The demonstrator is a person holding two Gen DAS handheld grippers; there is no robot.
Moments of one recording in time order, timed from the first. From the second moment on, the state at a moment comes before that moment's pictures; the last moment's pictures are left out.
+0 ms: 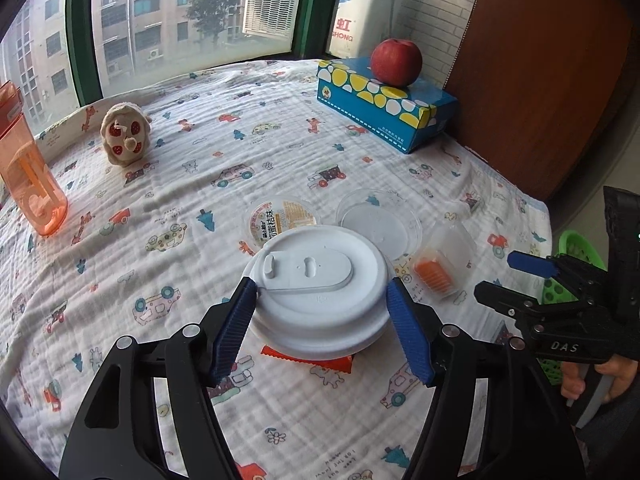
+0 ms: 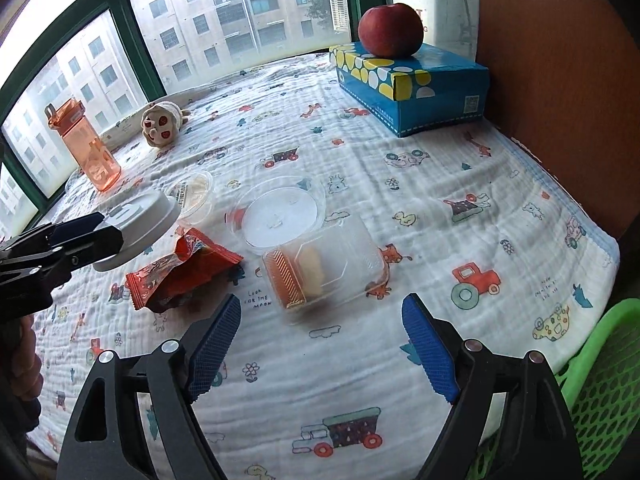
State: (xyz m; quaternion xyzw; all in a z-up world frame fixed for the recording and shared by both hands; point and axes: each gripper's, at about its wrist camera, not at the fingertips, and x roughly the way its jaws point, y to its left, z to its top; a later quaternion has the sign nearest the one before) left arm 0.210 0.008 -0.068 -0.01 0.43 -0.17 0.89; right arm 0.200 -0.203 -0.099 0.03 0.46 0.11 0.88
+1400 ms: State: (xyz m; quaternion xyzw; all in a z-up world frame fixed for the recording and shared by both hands) left arm 0.153 -0.048 -0.013 -0.01 0.38 -0.24 0.89; right arm 0.110 -0.270 -0.044 0.04 0.41 0.04 0.91
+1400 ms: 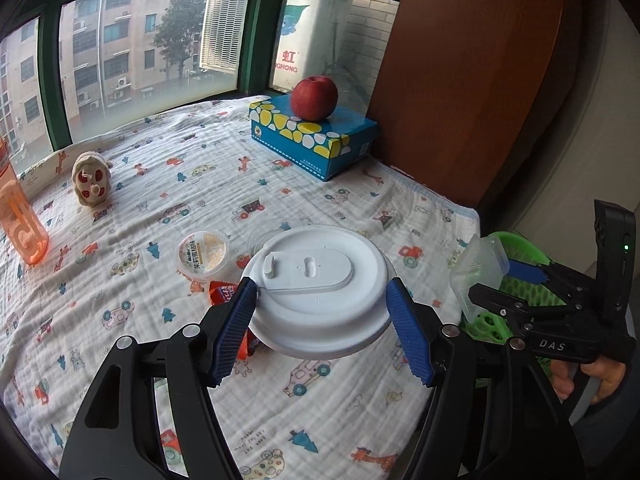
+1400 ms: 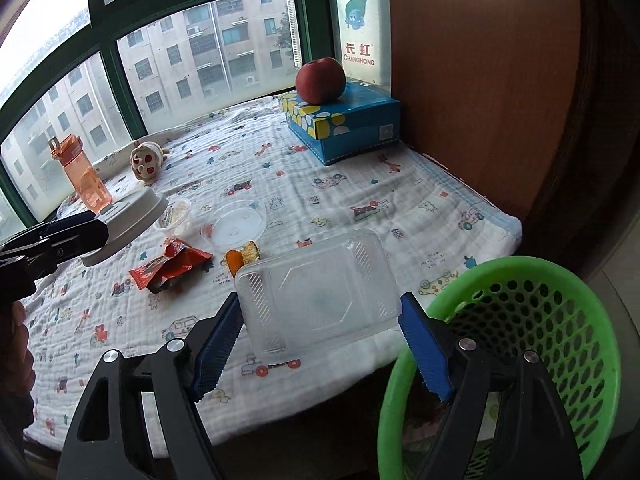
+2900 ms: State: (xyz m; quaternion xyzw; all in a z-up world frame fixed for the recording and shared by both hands) left arm 0.089 -0.272 -0.017 0.08 0.37 -0.40 0.83; right arm -0.015 -0.440 -0.055 0.11 0.39 -0.13 0.90
